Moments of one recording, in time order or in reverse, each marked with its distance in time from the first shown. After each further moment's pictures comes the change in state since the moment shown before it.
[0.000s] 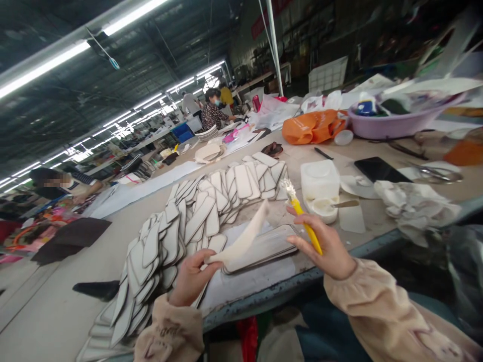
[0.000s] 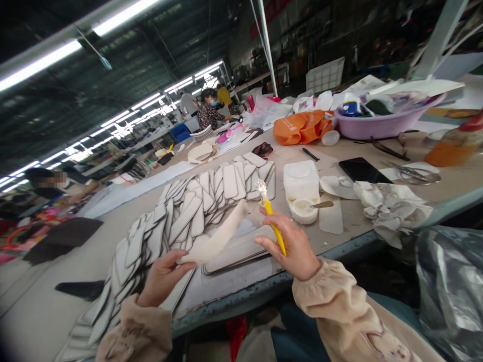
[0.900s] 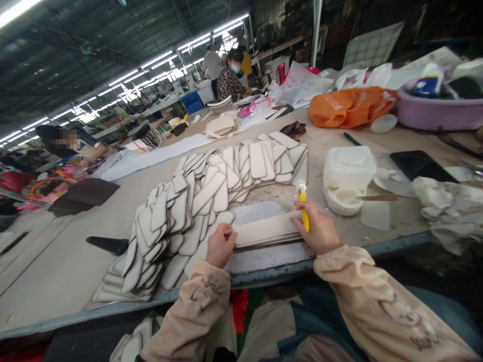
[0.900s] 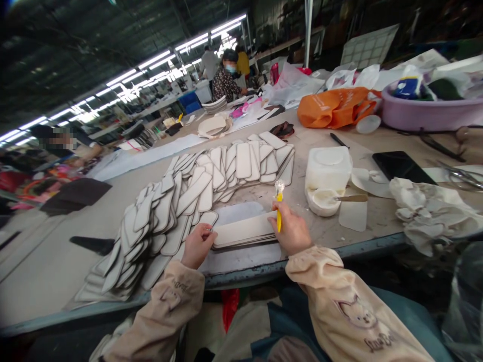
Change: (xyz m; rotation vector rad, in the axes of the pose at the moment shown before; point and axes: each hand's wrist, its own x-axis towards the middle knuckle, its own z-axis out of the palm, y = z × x) left_hand -0.009 -0.040 0.070 0.084 0.032 -0.429; right_hand -0.009 0.045 0.057 -0.480 -0.180 0.239
